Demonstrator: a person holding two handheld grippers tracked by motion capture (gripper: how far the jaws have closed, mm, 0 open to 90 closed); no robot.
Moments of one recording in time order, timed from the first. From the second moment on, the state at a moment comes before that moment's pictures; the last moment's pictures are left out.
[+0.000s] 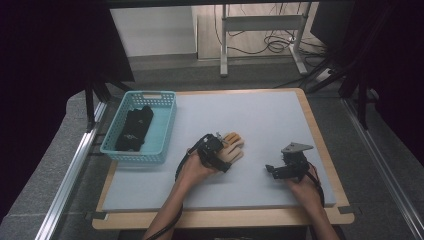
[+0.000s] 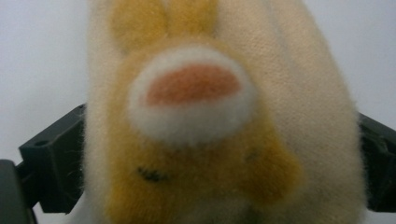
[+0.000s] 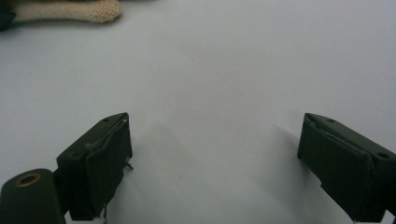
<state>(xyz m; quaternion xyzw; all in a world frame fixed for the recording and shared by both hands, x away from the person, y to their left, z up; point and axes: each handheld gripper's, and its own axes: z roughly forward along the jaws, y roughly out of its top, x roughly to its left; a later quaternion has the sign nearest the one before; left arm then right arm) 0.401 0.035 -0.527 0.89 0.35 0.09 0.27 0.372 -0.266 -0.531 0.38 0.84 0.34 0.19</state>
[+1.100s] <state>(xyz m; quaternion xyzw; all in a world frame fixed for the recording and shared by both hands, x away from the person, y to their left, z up) 0.410 0.076 -0.477 0.86 0.40 0.10 0.30 0.371 -0.266 -0.531 0.38 0.84 0.34 0.19</state>
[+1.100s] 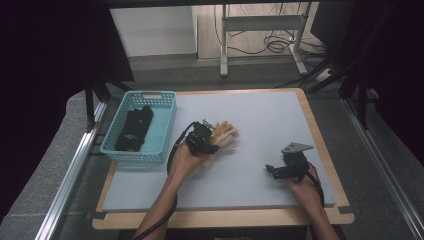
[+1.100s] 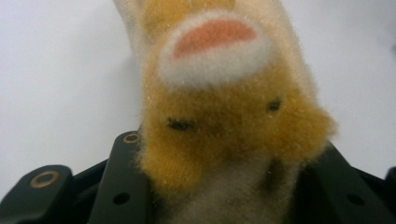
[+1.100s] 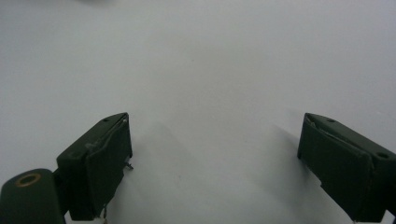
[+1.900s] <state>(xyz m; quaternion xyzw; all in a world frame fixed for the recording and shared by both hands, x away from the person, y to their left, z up) 0.431 0.205 -0.410 0.78 0.54 0.16 0.28 0.372 -0.266 -0.531 0.38 0.84 0.34 0.19</state>
